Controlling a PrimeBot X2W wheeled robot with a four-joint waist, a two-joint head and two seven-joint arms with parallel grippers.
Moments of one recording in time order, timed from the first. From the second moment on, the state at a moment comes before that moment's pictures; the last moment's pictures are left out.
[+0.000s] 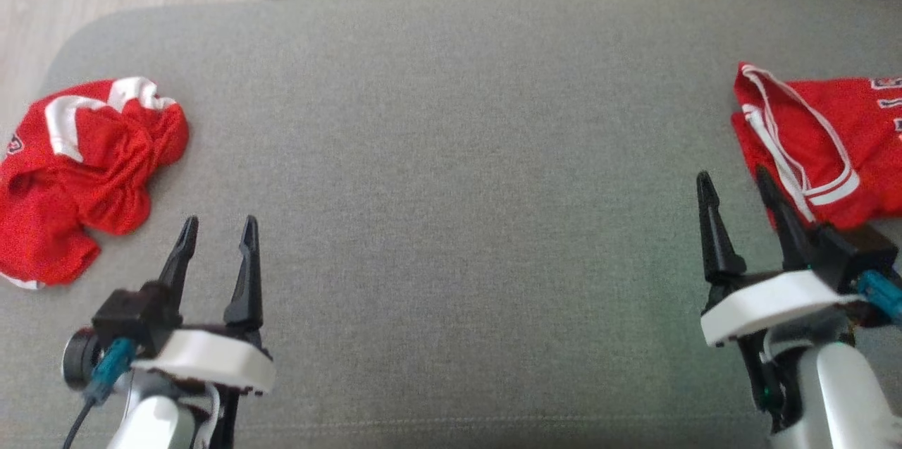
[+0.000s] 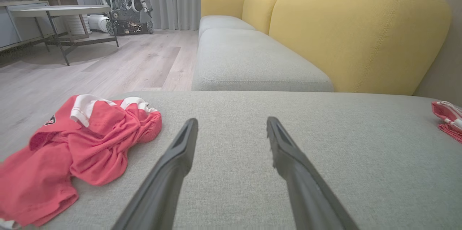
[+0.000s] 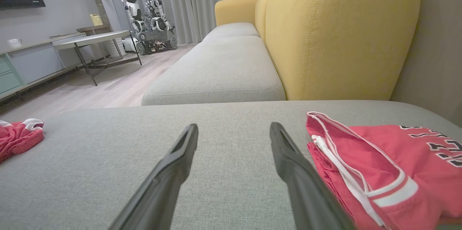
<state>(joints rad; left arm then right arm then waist) -0.04 0.30 -0.32 0.07 -0.39 0.18 -0.25 -0.09 -0.06 -0.01 0.07 0.14 0.13 0.02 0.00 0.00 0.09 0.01</state>
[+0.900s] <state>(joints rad) 0.04 0.31 -0.33 0.06 -0.39 0.19 -0.25 -0.01 -0.05 -0.04 0.01 0.14 0.13 0.06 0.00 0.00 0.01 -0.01</state>
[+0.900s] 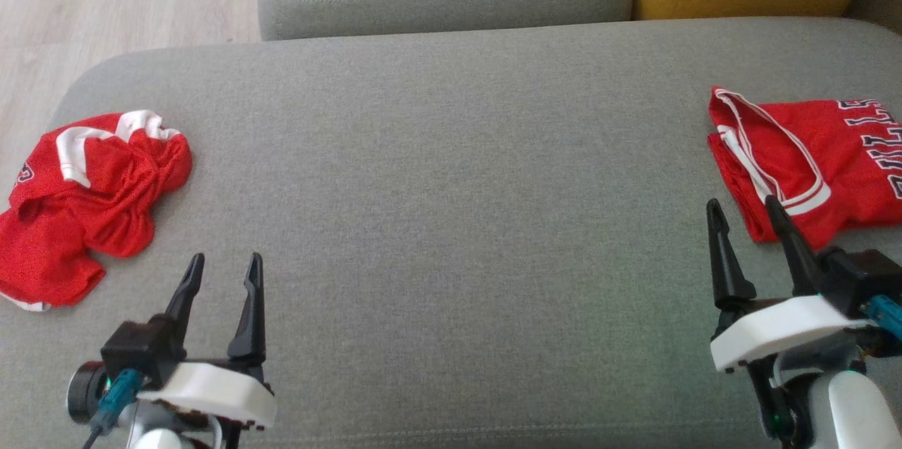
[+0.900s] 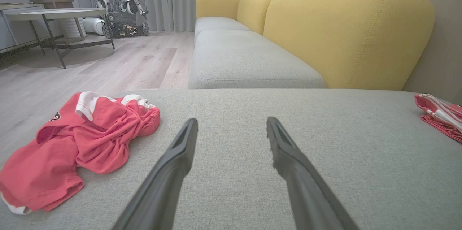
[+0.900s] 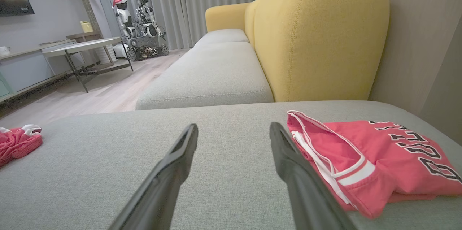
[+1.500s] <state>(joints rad) 0.02 0.31 -0.34 0.04 -0.39 0.20 -0.25 0.03 -0.05 -0.04 -0.04 0.14 0.13 0.08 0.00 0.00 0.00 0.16</state>
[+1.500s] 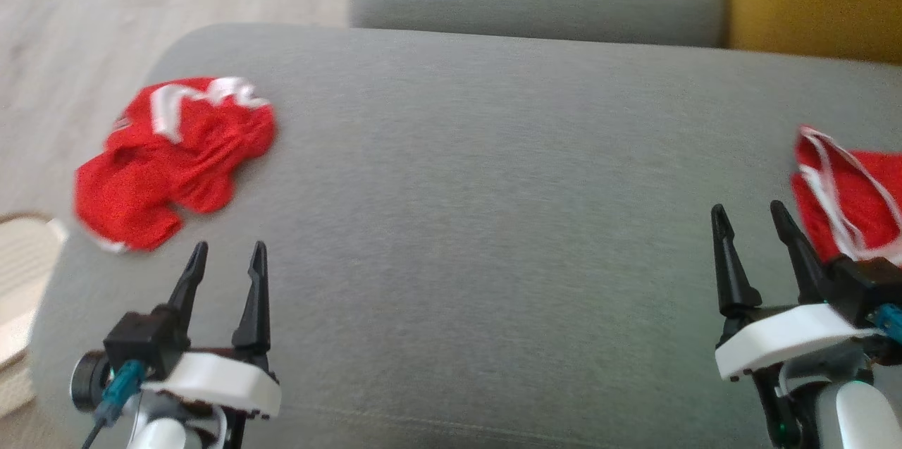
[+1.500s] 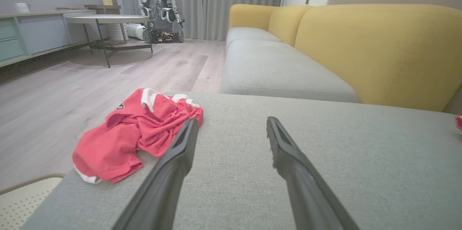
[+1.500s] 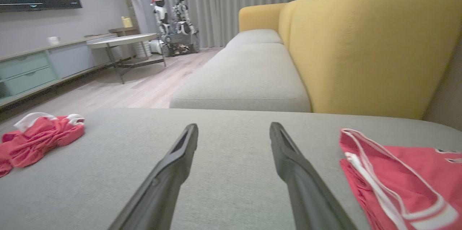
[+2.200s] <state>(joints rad) -0.01 0.29 -0.33 0.08 -0.38 0.16 -0.25 0.03 -0.05 -0.01 -0.07 0.16 0.13 0.09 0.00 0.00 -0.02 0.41</state>
